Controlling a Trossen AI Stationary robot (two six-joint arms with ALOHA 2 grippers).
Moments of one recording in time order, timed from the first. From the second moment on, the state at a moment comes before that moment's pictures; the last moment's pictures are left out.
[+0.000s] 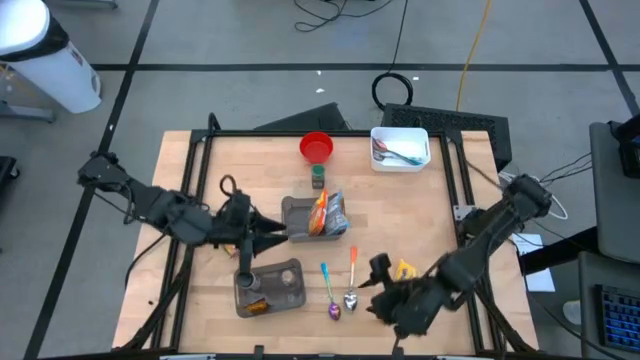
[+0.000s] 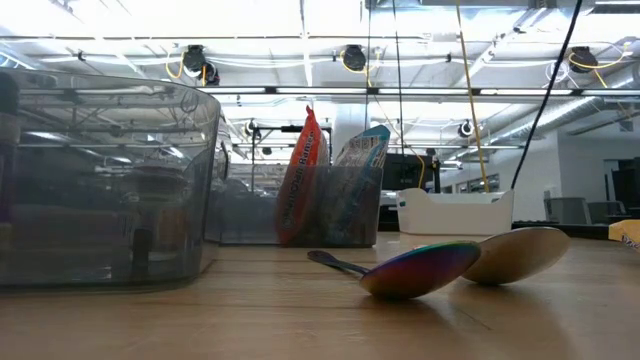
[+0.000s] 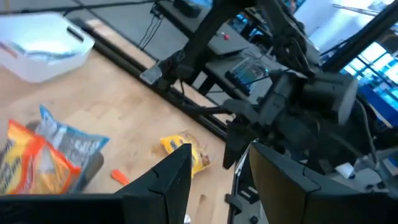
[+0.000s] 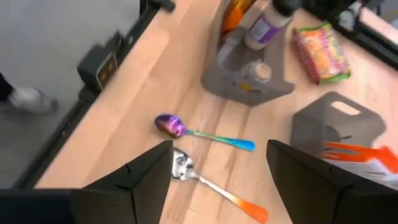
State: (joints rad) left arm -0.53 1.20 1.25 -0.33 -0.54 -0.79; right arm 0.73 1.63 1.46 -0.72 0.45 0.10
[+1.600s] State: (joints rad) left arm -0.61 1.29 1.25 -0.34 -0.61 -0.93; right arm 0.74 2.03 1.34 -0.48 0.58 0.28
